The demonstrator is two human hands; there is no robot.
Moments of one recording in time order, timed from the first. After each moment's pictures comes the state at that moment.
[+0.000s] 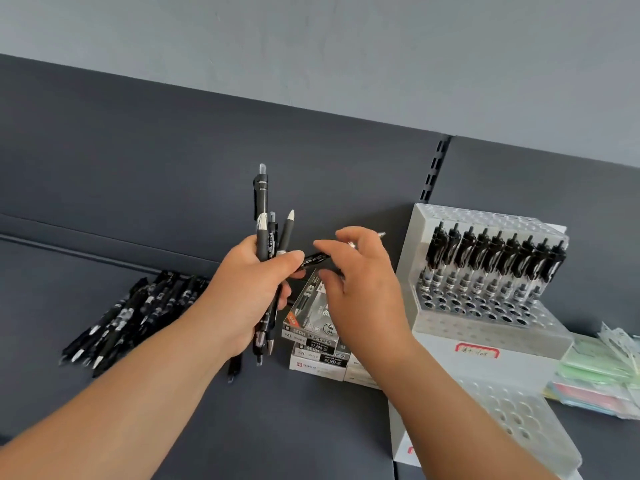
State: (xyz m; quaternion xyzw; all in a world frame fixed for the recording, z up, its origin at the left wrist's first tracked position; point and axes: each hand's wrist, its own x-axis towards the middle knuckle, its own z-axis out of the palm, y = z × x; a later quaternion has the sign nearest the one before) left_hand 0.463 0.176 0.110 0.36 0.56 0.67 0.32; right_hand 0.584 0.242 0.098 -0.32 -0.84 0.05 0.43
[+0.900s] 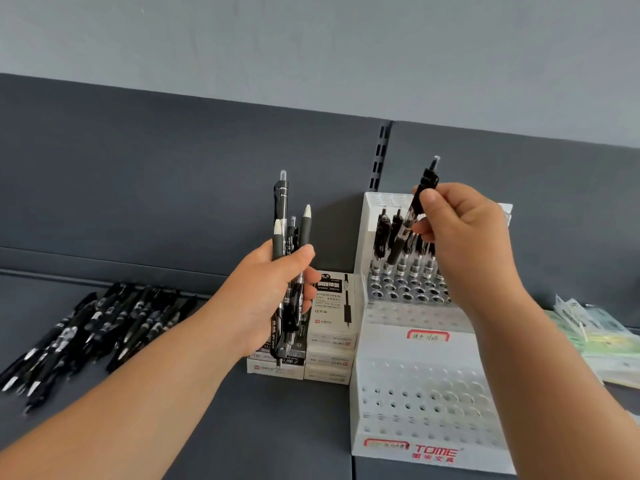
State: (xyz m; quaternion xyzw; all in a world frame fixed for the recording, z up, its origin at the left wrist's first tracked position) left_hand 0.526 0.210 0.118 0.37 0.52 0.63 0.45; right_hand 0.705 0.293 0.160 -0.39 -0.67 0.27 0.57
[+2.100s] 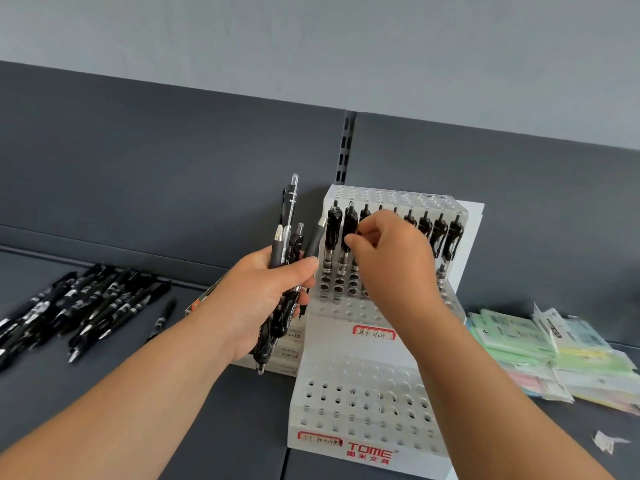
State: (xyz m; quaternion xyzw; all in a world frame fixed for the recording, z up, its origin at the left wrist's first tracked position) left_hand 0.592 0.223 0.110 0.38 0.55 0.62 0.42; right_hand 0.722 0.309 0.132 -0.44 -0.78 0.14 0.42
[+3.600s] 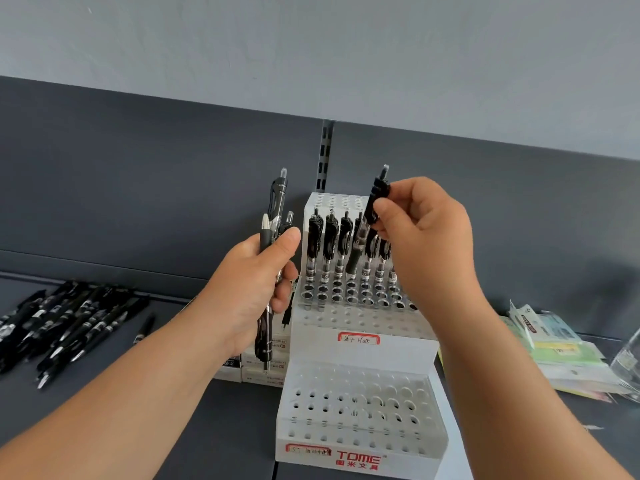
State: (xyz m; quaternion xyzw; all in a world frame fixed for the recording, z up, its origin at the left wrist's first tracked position) left_hand 0.599 0.235 0.126 0.37 0.53 0.66 0.39; right_hand 0.753 0.301 0.165 -0.33 -0.71 0.27 0.56
